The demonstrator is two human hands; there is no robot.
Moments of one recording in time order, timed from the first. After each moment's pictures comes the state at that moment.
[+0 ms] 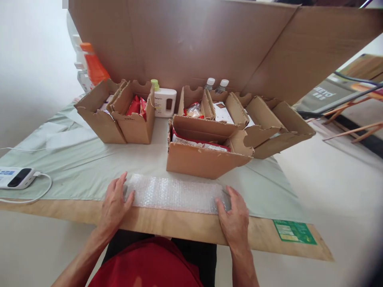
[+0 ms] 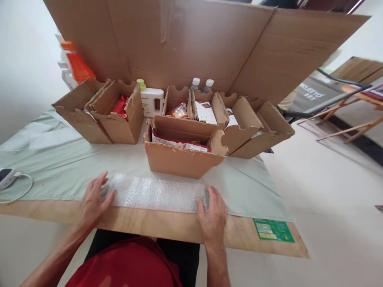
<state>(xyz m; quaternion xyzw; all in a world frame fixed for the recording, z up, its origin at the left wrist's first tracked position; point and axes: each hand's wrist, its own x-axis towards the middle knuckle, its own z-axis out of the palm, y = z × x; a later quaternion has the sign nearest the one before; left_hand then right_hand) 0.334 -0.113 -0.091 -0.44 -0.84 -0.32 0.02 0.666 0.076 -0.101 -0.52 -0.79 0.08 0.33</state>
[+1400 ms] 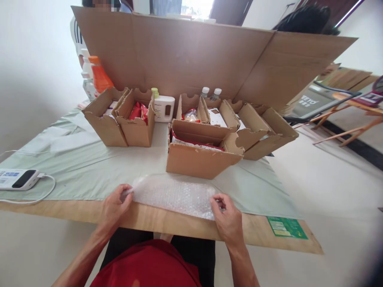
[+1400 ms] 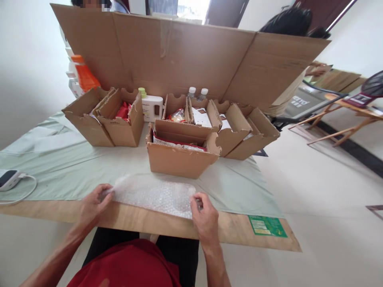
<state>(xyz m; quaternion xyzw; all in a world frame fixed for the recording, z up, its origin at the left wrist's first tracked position) 0.330 -0.123 -0.094 -0.41 -0.83 -0.37 -0.05 0.648 0.051 -0.076 -0.52 -0.75 0.25 0.34</state>
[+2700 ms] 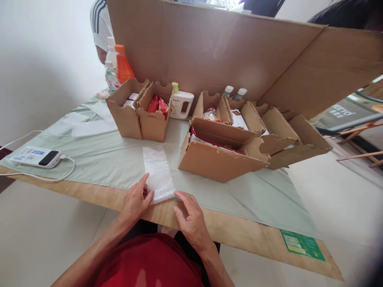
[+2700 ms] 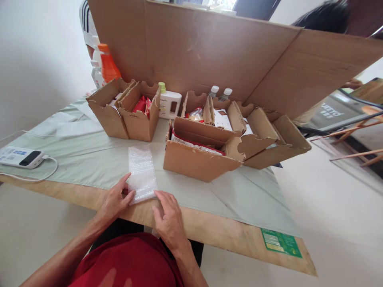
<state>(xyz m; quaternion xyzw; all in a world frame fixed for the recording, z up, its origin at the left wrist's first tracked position) 0.351 -0.116 -0.104 -0.43 -0.82 -0.38 -0.08 0.553 -0.012 -0.073 -0.28 -0.83 0.39 0.27</state>
